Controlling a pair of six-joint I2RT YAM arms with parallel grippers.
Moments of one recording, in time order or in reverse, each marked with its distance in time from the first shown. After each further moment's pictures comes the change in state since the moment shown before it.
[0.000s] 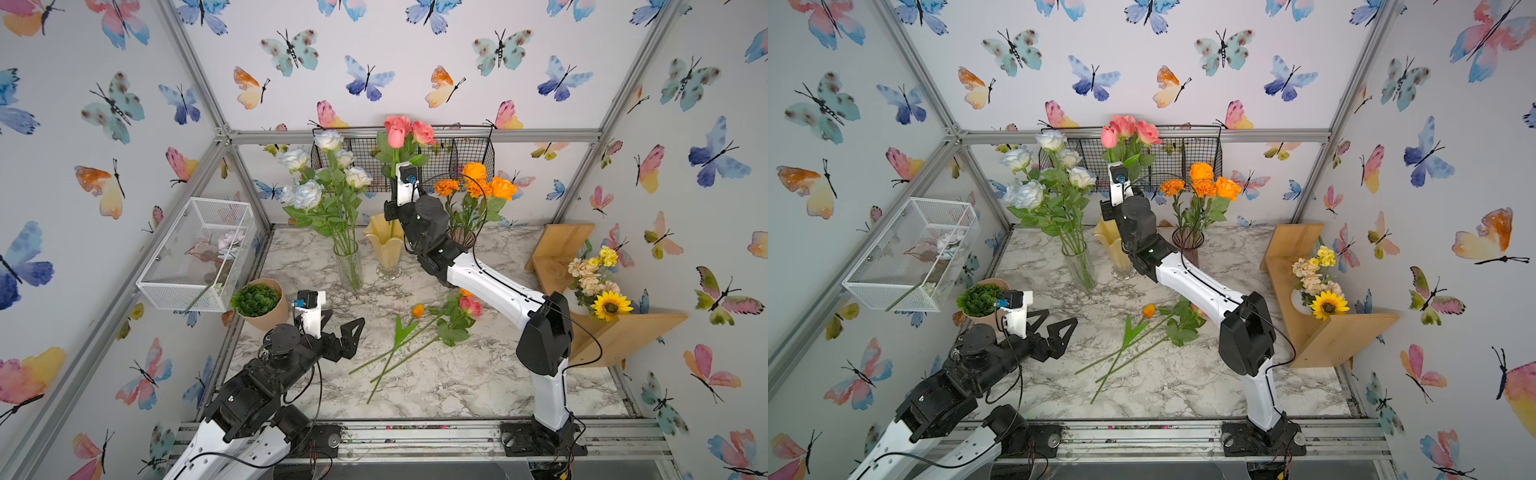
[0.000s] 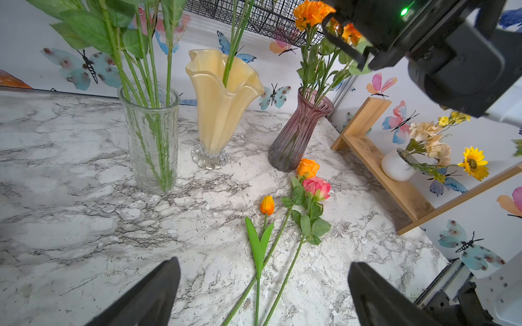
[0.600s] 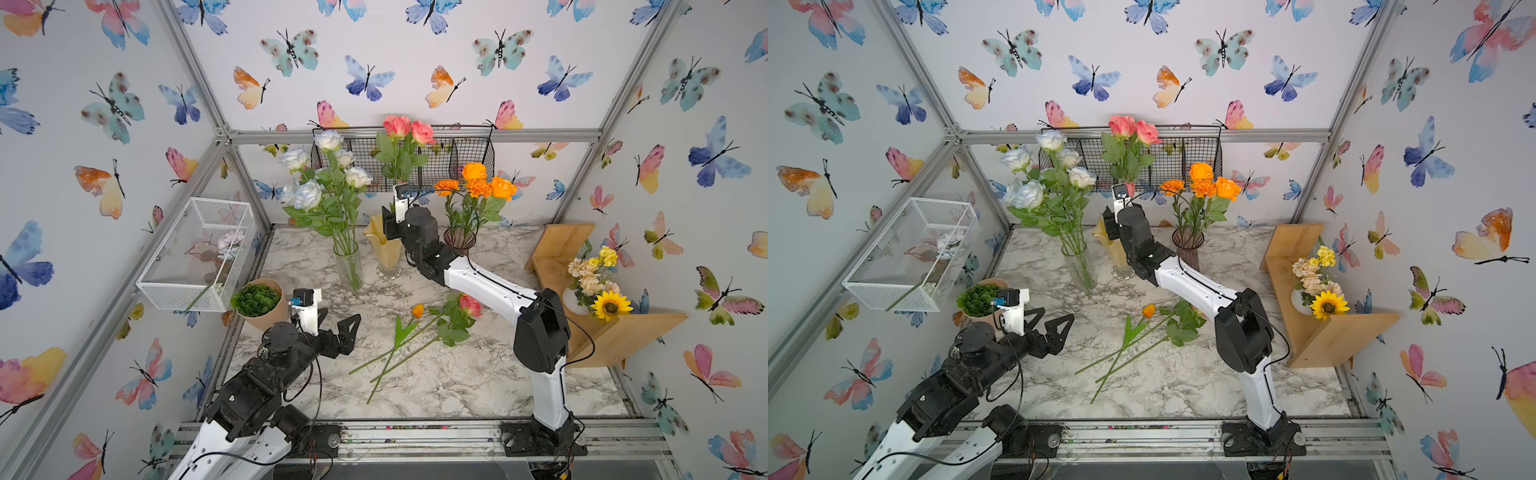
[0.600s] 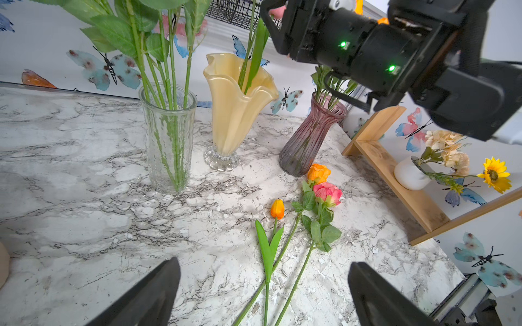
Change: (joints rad) left arm 0.047 0.002 -0.006 0.002 0.010 0.004; right arm -0.005 -0.077 -0.060 -0.274 0.001 0.154
